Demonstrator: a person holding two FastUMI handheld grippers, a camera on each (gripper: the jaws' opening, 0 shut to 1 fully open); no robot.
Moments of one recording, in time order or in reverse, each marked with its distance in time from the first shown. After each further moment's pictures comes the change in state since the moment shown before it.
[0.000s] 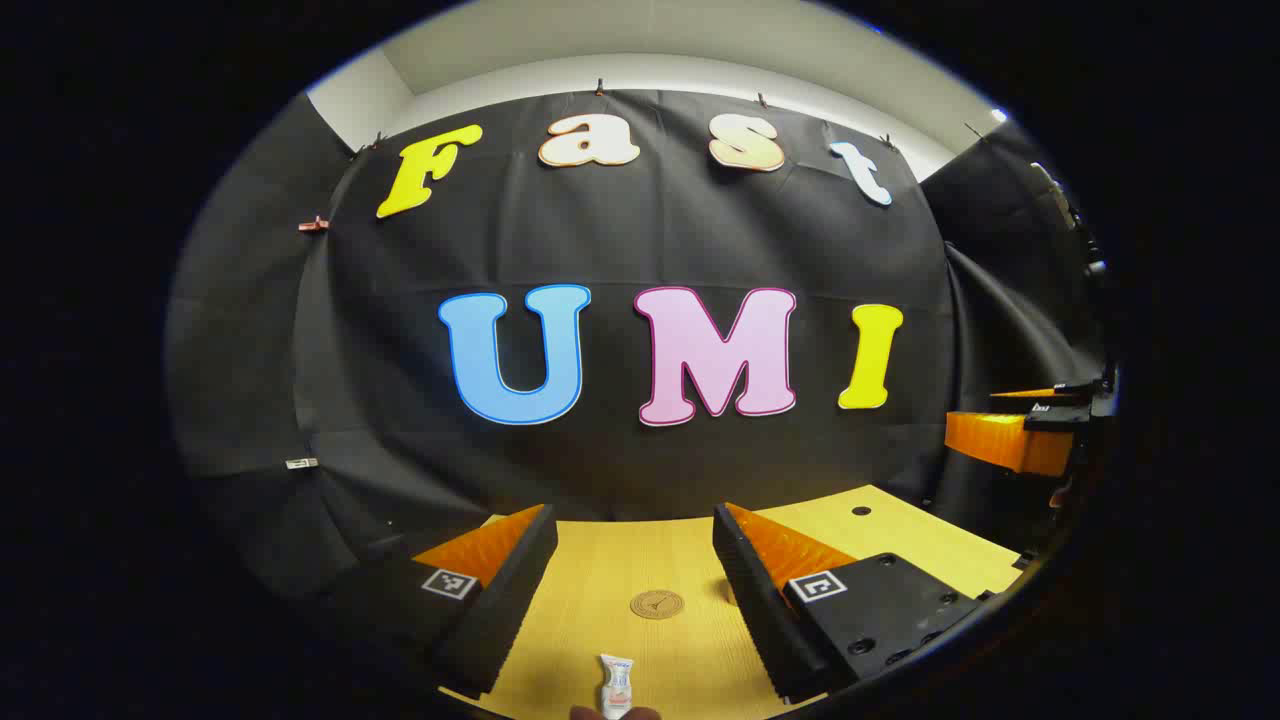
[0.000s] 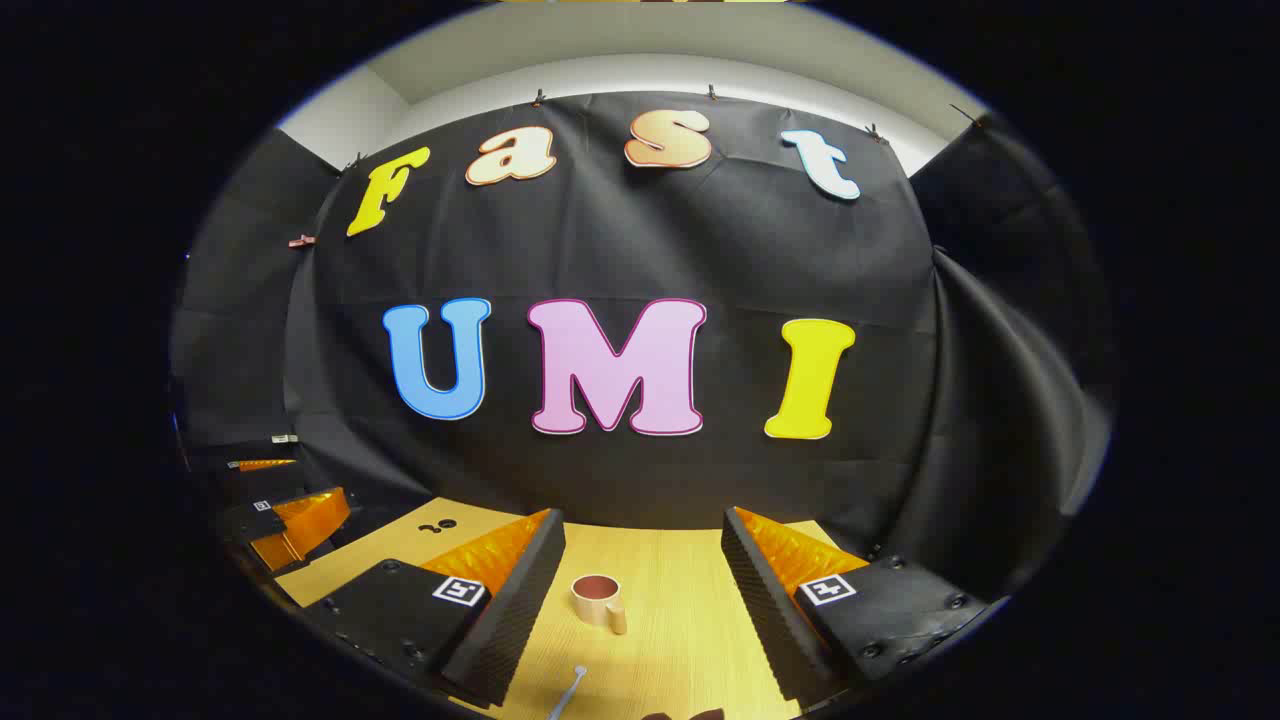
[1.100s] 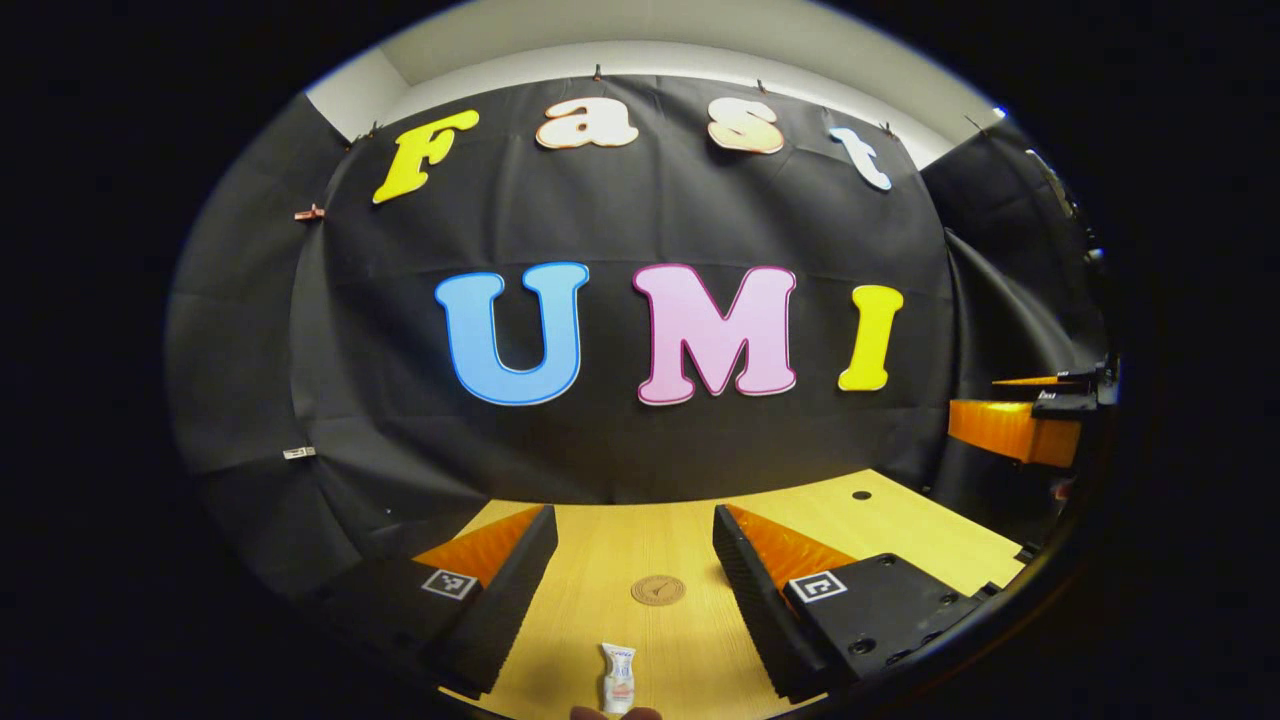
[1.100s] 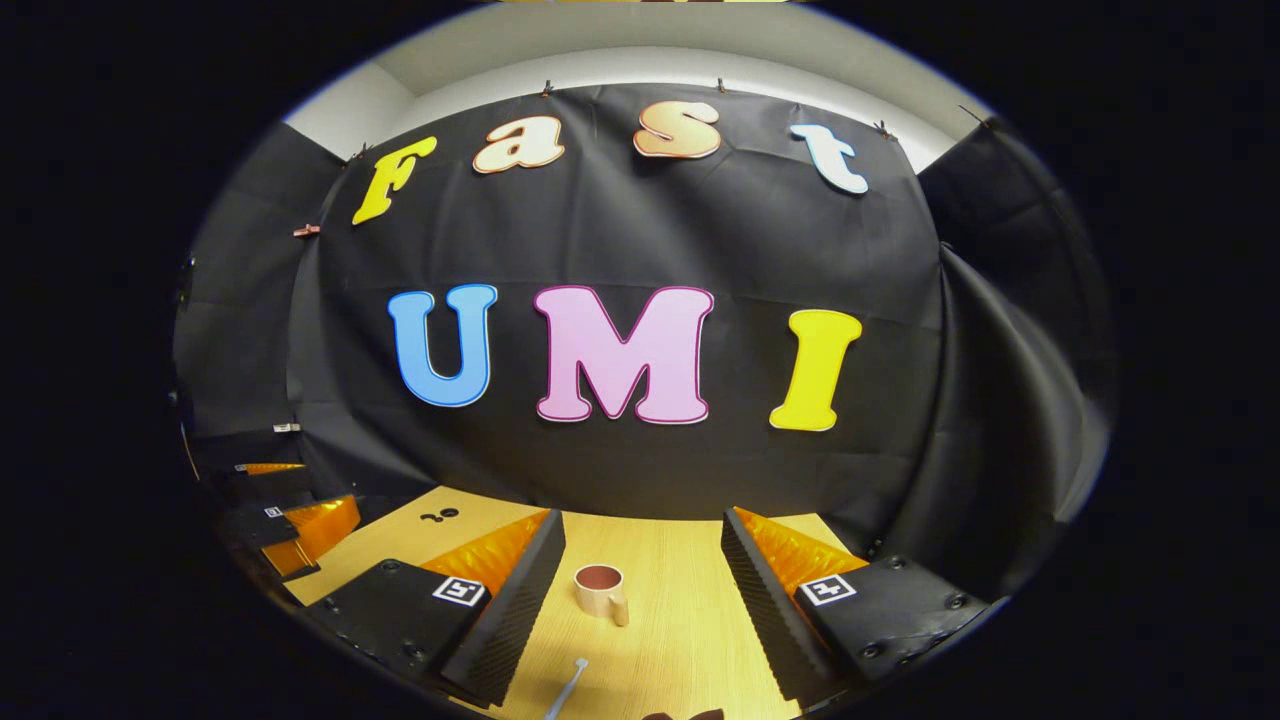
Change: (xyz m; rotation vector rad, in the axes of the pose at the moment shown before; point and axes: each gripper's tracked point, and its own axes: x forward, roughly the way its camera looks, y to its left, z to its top) left arm 0.006 0.001 -0.035 0.010 0.087 -0.010; right arm -0.001 0.008 -0.014 -0.018 0.043 0.009
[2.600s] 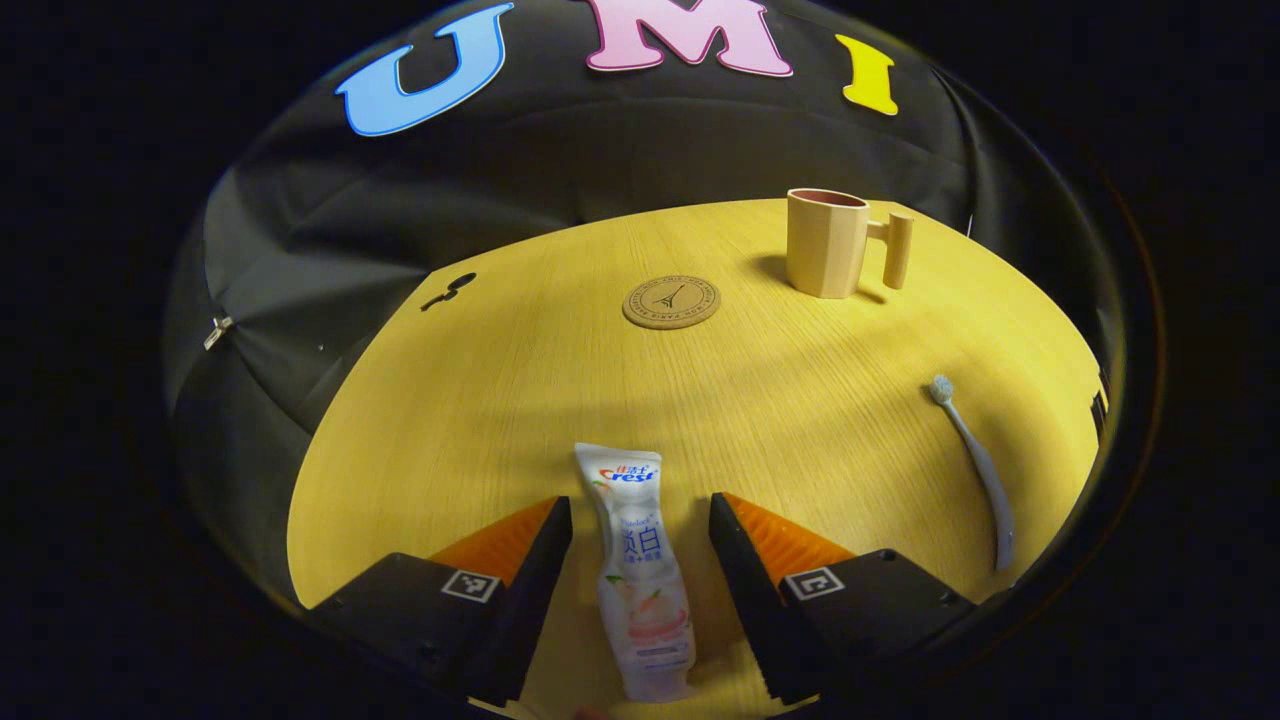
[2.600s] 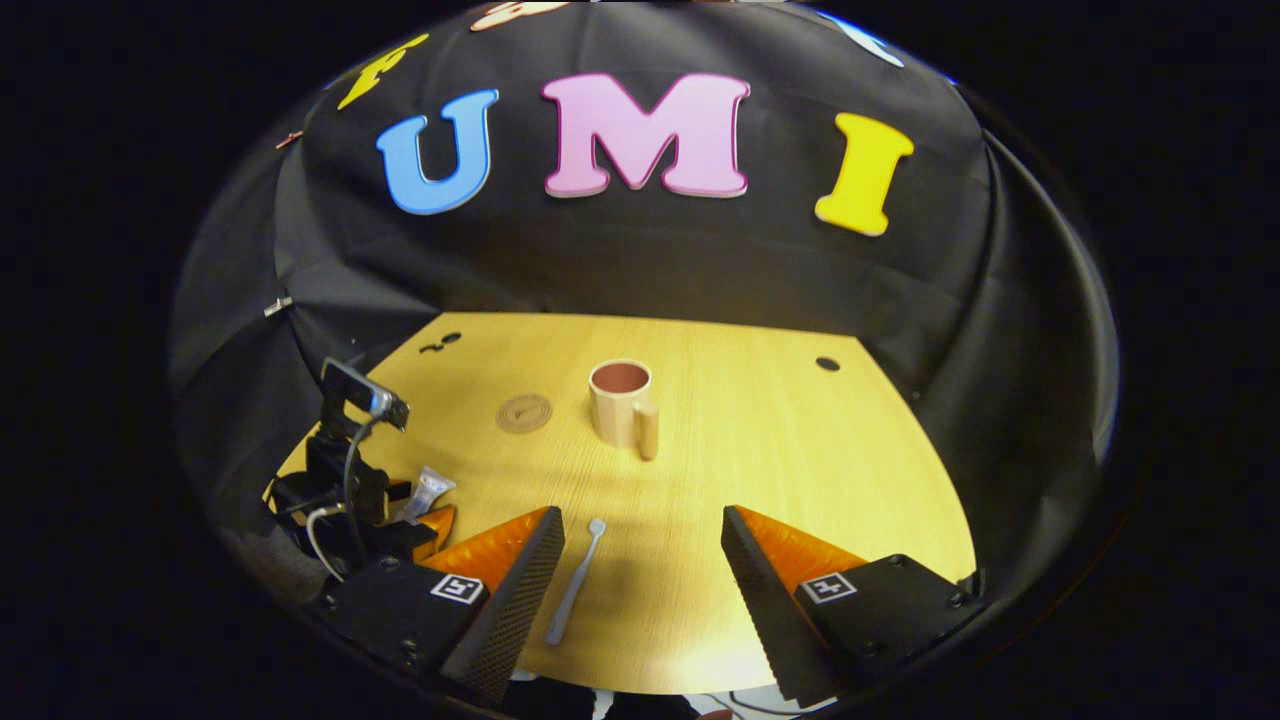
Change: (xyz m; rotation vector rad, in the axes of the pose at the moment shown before) left arm 0.080 0.017 -0.342 0.128 0.668 -0.058; right arm 0.005 0.038 -0.232 0.011 0.595 0.055
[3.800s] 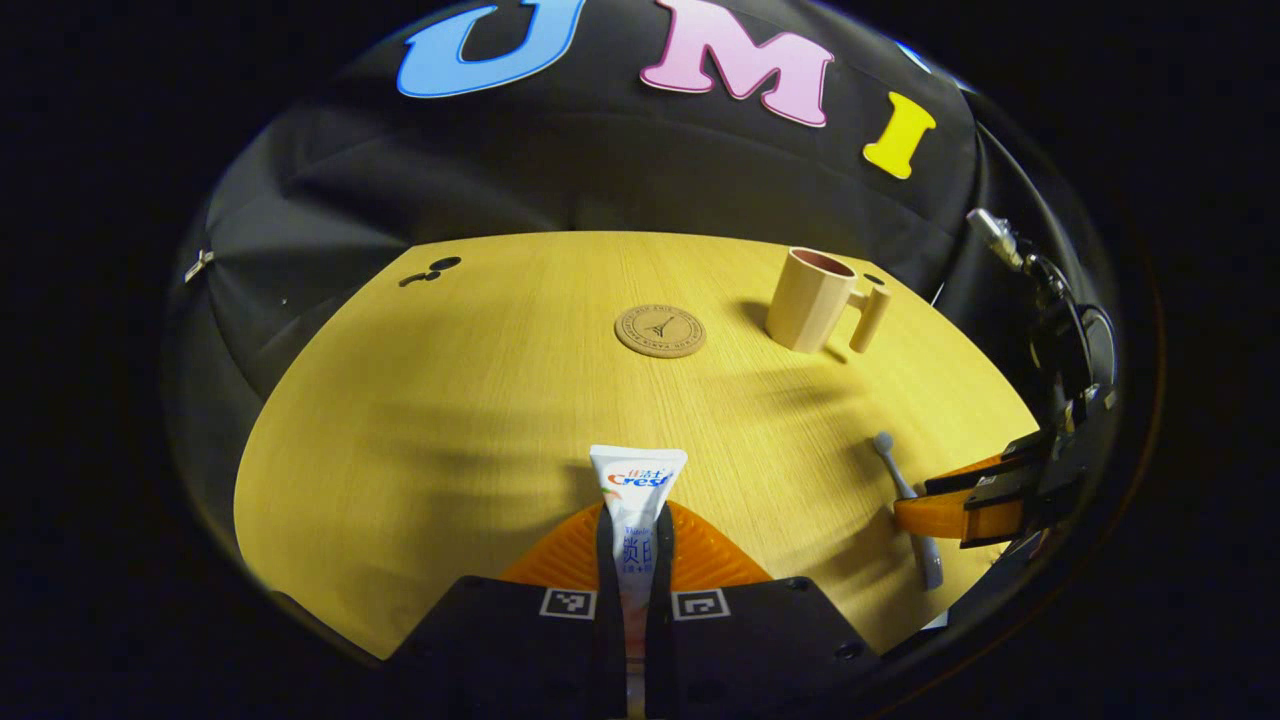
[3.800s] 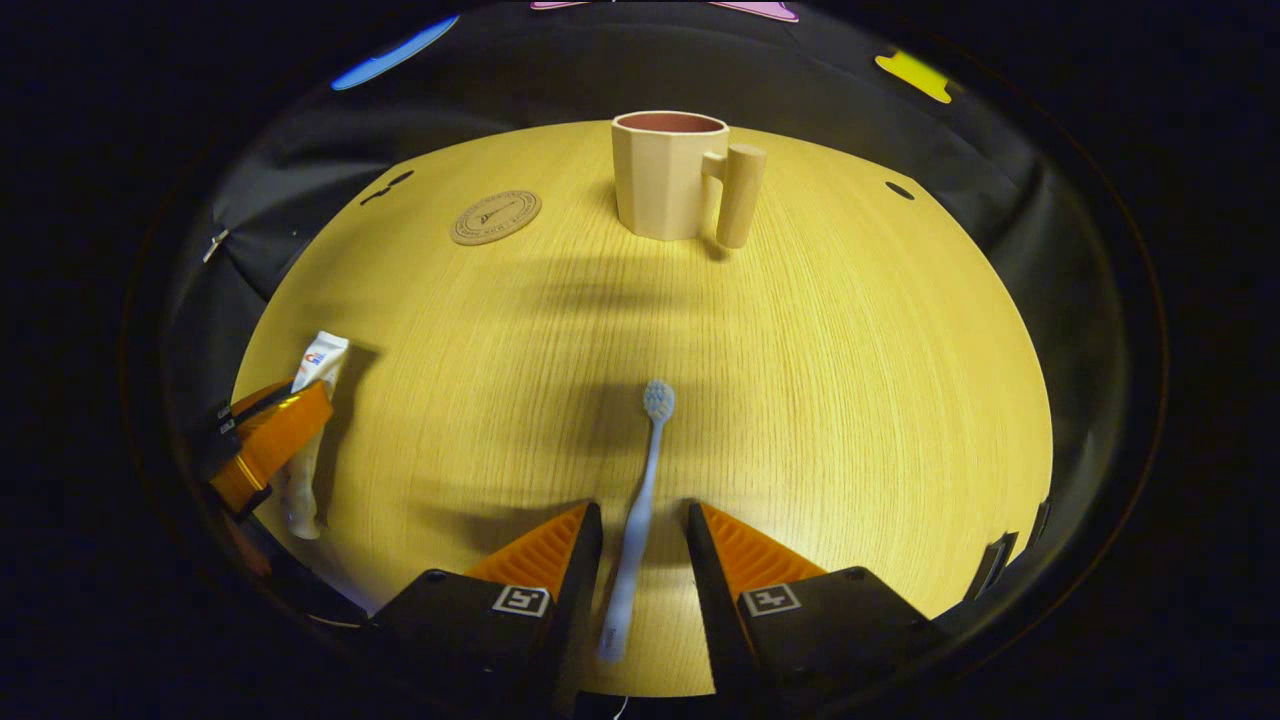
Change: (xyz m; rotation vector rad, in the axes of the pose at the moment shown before) left arm -0.033 0.012 0.023 -0.179 -0.043 -0.195; right arm 0.098 0.056 -0.136 0.062 0.503 -0.048
